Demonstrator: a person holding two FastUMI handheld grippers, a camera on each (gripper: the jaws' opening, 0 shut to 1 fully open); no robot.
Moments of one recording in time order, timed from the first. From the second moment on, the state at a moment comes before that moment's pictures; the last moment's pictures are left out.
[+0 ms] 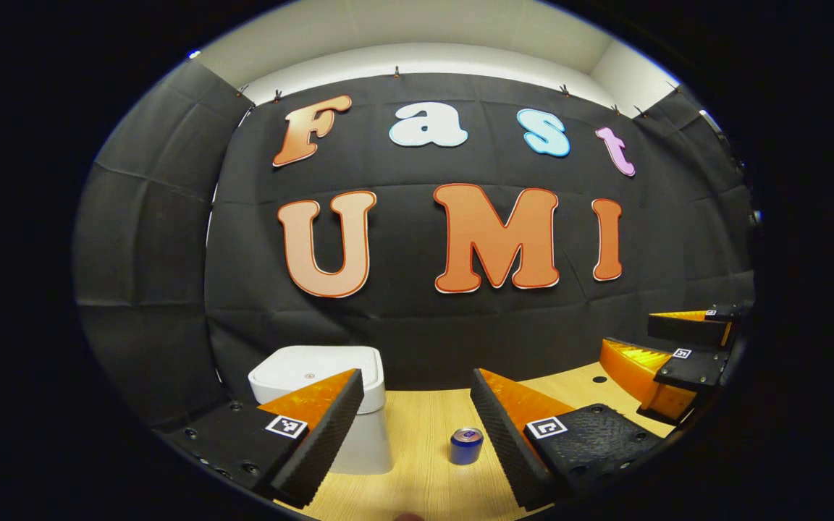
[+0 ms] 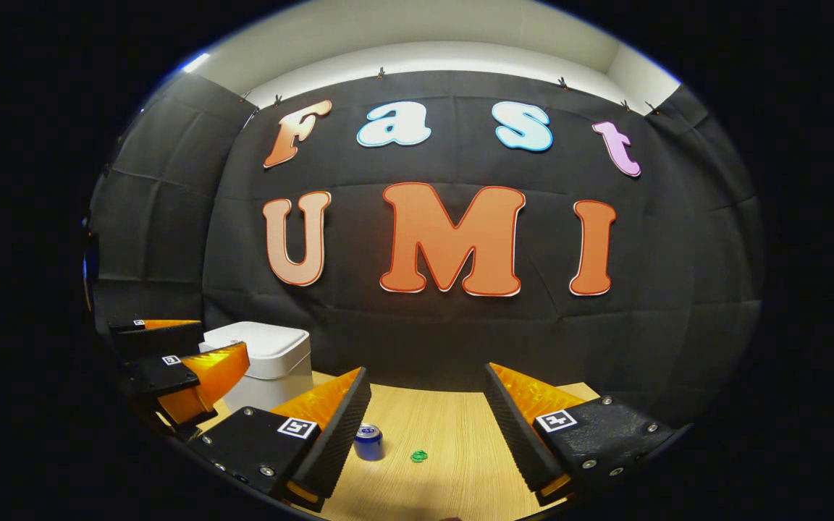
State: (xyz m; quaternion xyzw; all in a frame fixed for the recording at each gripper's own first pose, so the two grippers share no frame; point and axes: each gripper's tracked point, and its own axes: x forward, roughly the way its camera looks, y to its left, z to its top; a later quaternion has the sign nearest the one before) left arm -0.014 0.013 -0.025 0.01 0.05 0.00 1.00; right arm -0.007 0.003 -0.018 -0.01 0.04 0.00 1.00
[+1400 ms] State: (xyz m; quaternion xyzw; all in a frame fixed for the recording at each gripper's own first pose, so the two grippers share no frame) left arm 0.128 0.178 -0.122 -0.05 0.29 -0.02 0.96; right arm -0.003 -0.045 -0.050 -0.02 0.07 -0.05 1.00
